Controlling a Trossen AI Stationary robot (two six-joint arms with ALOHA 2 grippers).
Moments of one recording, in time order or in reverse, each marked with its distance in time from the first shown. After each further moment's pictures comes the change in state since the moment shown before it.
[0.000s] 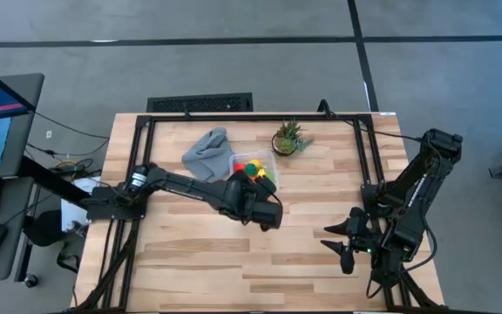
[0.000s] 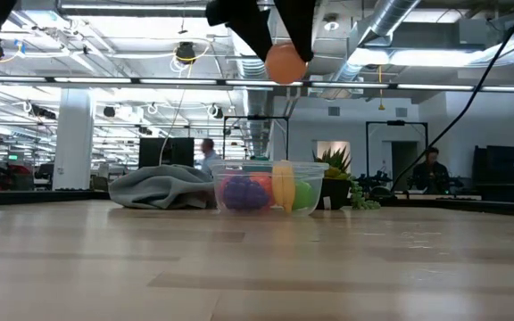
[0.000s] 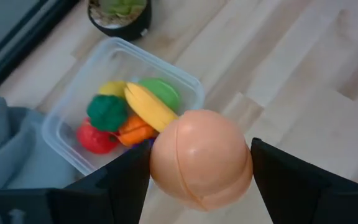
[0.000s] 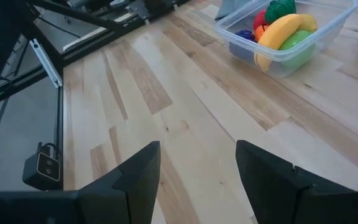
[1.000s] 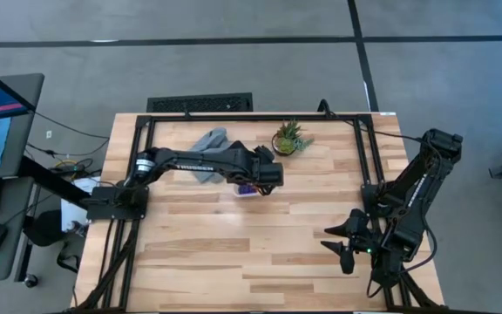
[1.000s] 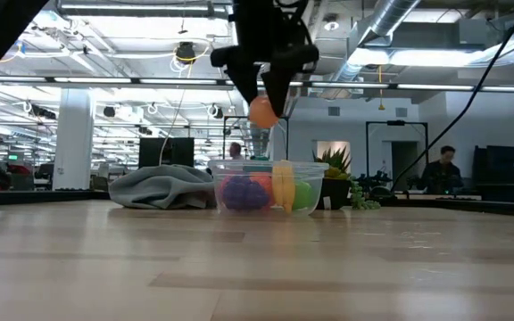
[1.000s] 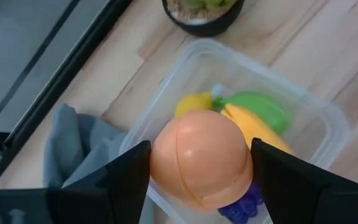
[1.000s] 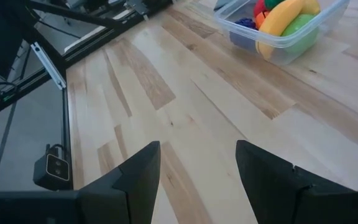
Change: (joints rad) left arm 0.230 0.000 -0.101 0.005 -0.003 0.182; right arm 0.000 0.000 0.000 0.007 -0.027 0.059
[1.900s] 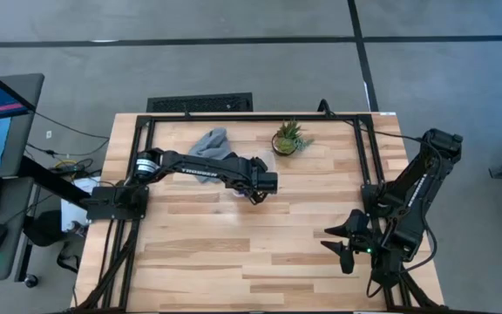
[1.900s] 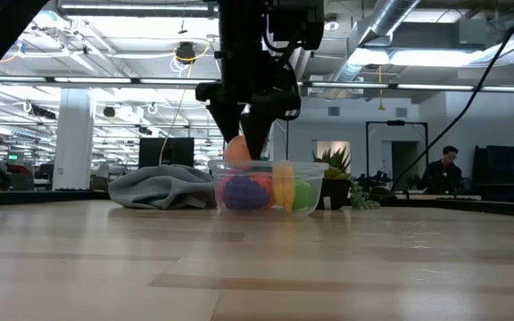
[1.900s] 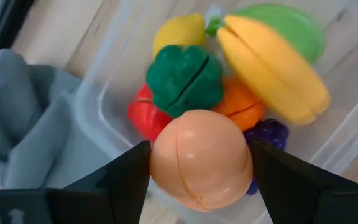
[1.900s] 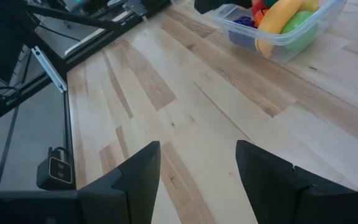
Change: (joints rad) left arm 0.006 0.000 -0.227 0.074 0.117 -0.026; right arm 0.000 0.000 0.000 0.000 0.000 0.026
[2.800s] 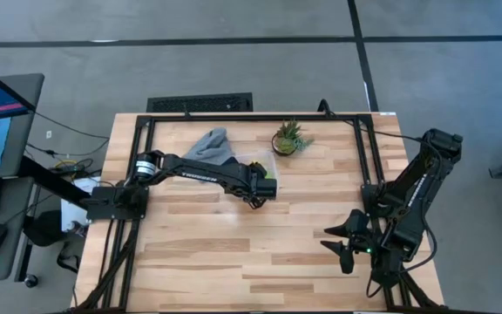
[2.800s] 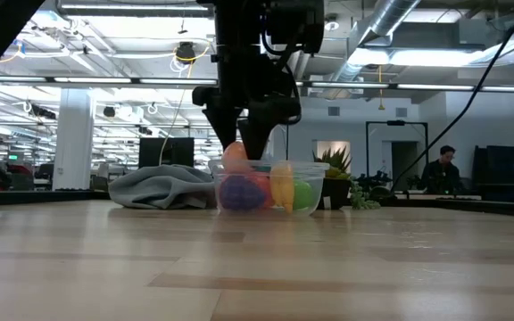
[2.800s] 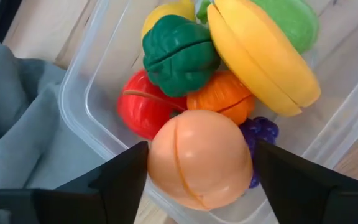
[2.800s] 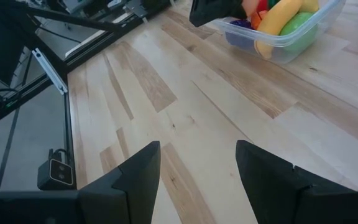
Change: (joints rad) left arm -0.032 0.000 -0.043 0.035 -0.012 -0.029; right arm -0.002 0.000 0.000 0.004 0.004 0.000
